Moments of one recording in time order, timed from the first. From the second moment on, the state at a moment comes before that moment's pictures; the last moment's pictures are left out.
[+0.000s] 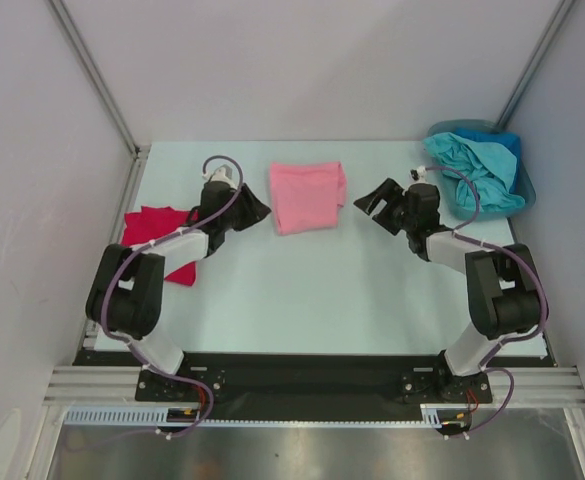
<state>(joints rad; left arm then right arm) -0.29 1.63 0.93 0.21 0.14 -0.68 0.22 1.64 0.86 0.37 -0.25 0.82</state>
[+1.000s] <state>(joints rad) -0.23 2.15 1.19 0.47 0.39 -0.84 0.18 2.24 1.20 0.76 -0.44 1.00</state>
